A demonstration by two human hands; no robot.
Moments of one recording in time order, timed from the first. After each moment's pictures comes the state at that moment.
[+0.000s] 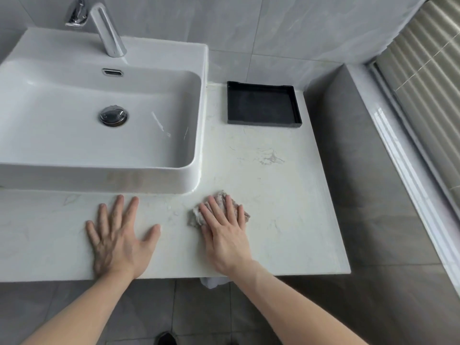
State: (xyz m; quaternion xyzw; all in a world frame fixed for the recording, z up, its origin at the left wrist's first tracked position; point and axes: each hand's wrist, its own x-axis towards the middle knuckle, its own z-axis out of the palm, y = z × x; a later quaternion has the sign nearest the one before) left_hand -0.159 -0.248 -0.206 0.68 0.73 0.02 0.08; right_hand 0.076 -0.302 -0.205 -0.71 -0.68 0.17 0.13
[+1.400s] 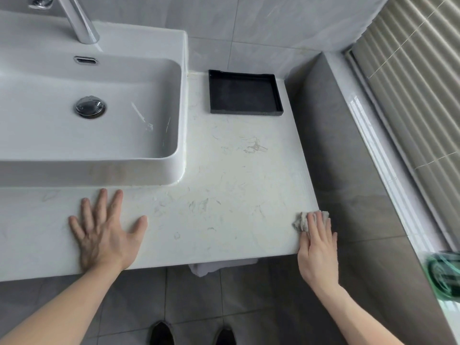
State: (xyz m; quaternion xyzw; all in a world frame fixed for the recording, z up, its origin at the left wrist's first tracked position) left_hand -0.160 -0.250 -0.203 0.69 0.72 0.03 0.08; right_hand 0.250 -0.436 -0.205 -0.90 -0.42 0.12 0.10
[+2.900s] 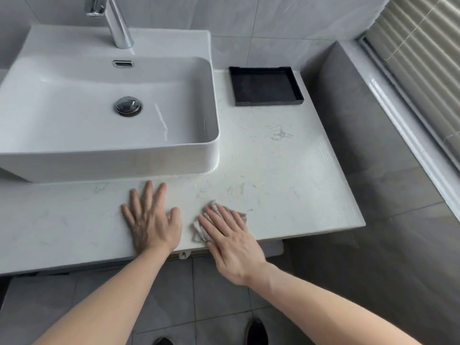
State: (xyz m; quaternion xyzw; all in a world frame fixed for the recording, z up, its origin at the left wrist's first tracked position) left_hand -0.179 -0.250 -0.203 0.71 0.69 0.08 0.14; right_hand 0.001 -0.369 -0.193 -0.64 -0.76 0.14 0.06
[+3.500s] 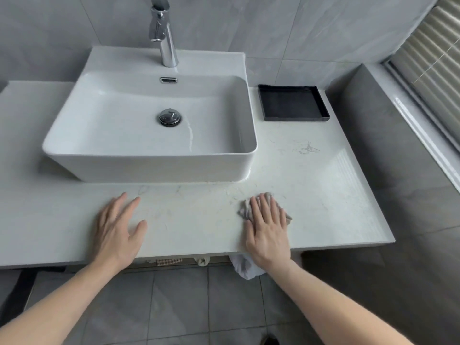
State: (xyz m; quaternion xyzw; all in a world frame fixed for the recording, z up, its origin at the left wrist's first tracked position) left_hand -0.352 -0.221 -0.189 0.74 0.64 0.13 0.18; right_hand -0.012 -0.333 -0.200 -0.80 -0.58 0.13 0.10
